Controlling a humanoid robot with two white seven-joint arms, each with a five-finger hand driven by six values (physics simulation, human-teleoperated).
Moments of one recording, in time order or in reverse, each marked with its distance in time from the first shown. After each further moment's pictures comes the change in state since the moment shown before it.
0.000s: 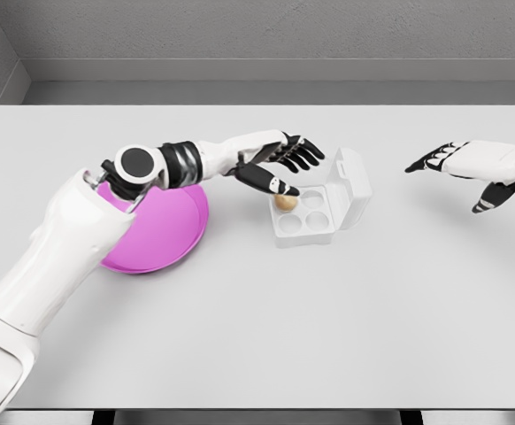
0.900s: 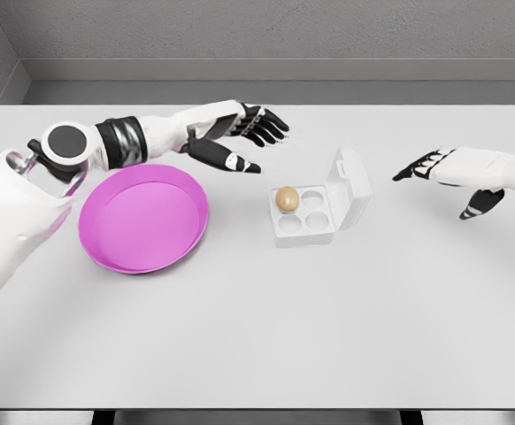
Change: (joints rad) left arm -0.020 0.249 0.005 -0.184 0.178 -0.005 0.000; right arm 0.026 0.027 -0.002 -0.023 0.001 -0.025 0.000
